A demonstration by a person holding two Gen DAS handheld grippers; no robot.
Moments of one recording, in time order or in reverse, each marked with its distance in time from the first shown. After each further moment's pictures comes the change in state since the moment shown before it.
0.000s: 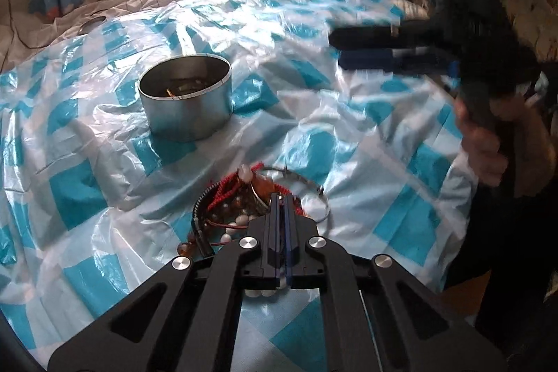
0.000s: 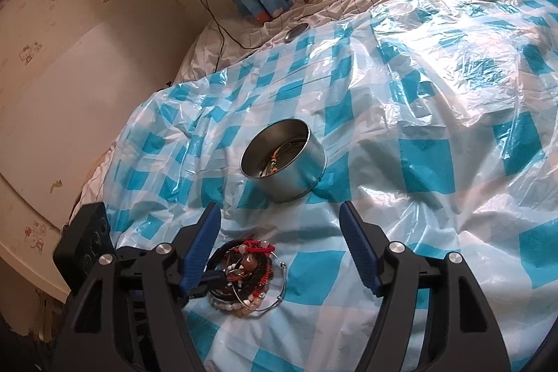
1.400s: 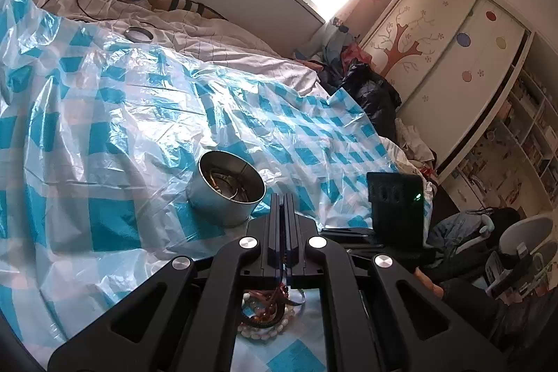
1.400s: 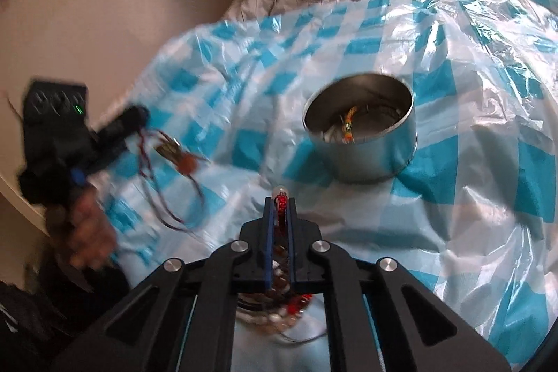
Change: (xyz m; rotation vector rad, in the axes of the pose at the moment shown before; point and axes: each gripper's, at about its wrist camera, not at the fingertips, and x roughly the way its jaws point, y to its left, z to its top) left arm -0.080 0.089 0.019 -0.367 -0.356 -0.198; right arm 0.069 0.039 -0.011 -0.156 0.130 0.159
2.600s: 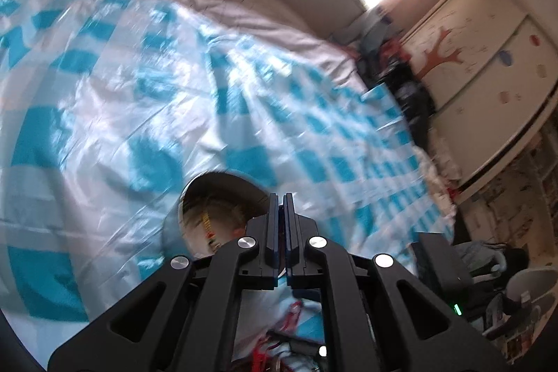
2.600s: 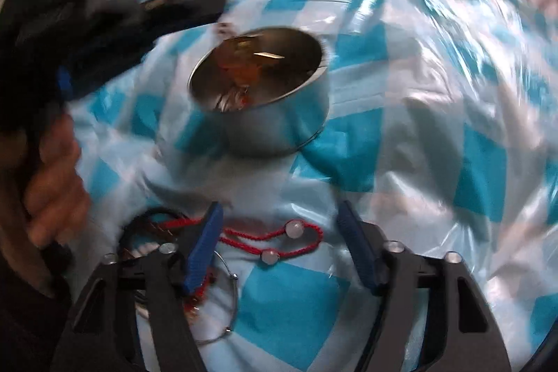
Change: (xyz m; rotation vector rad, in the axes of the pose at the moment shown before) left arm 0.140 0.032 0.033 -0.153 0.104 0.095; right arm 0.041 -0.017 -0.002 -0.129 0.238 -0.421
